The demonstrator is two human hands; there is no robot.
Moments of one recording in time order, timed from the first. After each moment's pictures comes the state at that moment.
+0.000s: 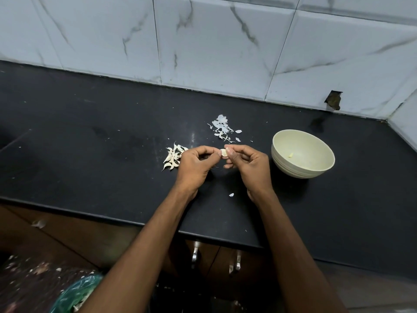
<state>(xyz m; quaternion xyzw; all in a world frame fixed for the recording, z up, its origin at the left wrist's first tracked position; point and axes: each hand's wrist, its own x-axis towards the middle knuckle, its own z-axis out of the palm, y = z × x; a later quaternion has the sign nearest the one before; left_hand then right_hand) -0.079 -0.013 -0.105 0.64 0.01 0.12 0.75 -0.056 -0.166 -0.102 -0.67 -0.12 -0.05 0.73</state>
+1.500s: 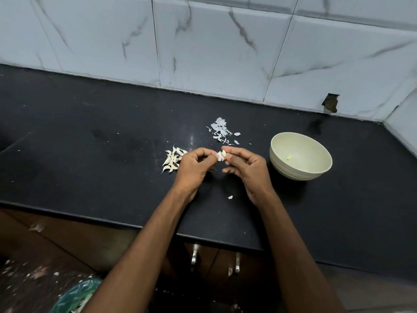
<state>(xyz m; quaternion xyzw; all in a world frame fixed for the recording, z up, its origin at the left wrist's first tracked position) -0.075 -0.011 -0.106 0.62 0.02 0.09 0.78 -0.057 -0.172 -0.096 -0.64 -0.10 0.04 0.76</state>
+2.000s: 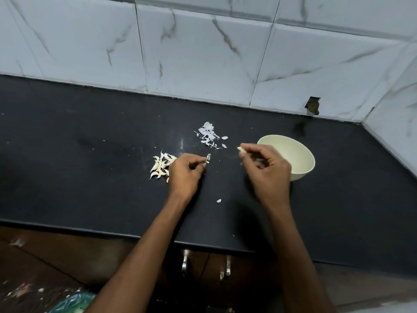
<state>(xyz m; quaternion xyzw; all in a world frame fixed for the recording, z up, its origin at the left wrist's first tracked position) -0.062 -0.017 -0.123 0.75 0.05 0.19 0.63 -0.090 -0.209 -0.059 -0.77 -0.12 -0.28 0.56</state>
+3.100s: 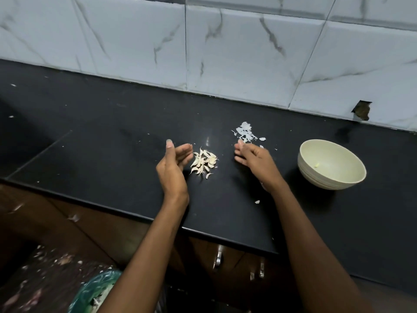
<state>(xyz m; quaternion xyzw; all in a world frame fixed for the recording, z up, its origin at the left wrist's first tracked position) -0.108 0.061 -0.100 0.46 0.17 0.32 0.81 -0.021 -0.128 -0.092 -0.76 -0.10 0.05 0.64</state>
